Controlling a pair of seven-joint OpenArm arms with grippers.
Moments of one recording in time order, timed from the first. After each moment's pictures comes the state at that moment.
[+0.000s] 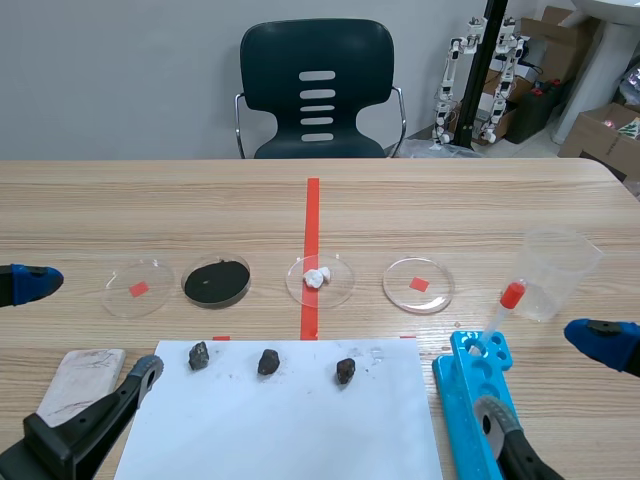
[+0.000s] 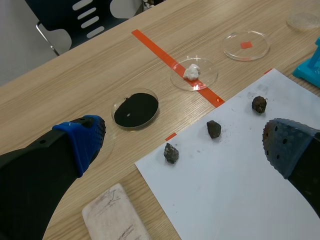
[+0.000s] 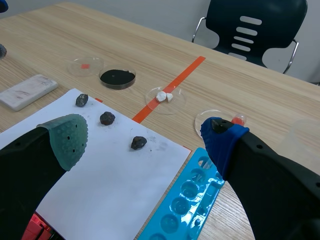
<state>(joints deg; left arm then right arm) 50.7 -23.8 -10.4 116.5 -2.0 -24.9 -15.0 -66.6 32.5 3.4 116.7 5.2 10.7 37.2</state>
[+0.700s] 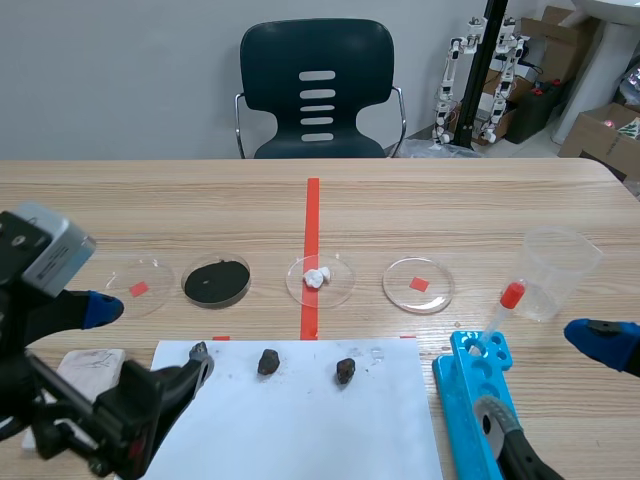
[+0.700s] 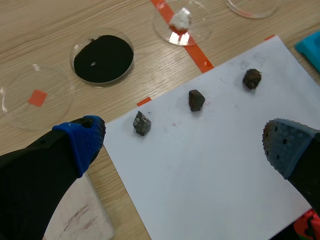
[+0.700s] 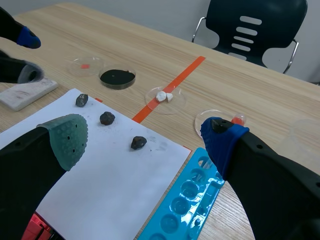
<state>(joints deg) 35.7 -26.0 0.7 116.6 -20.0 -18.1 20.4 -66.6 32.5 3.4 116.7 5.2 10.7 37.2</state>
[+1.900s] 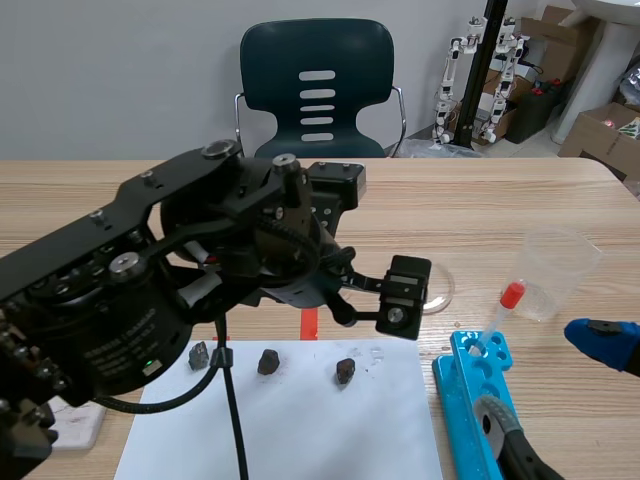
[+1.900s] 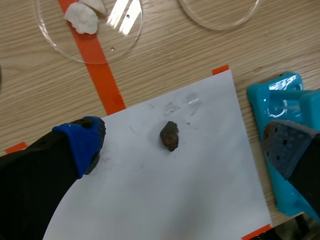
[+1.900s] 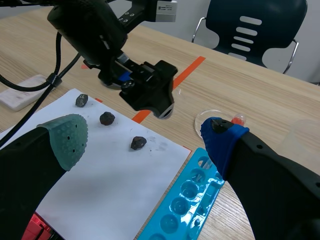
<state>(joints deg) -17.0 -8.1 46.4 89.1 -28.2 26.2 57.5 -66.6 32.5 3.4 116.7 5.2 10.7 37.2</state>
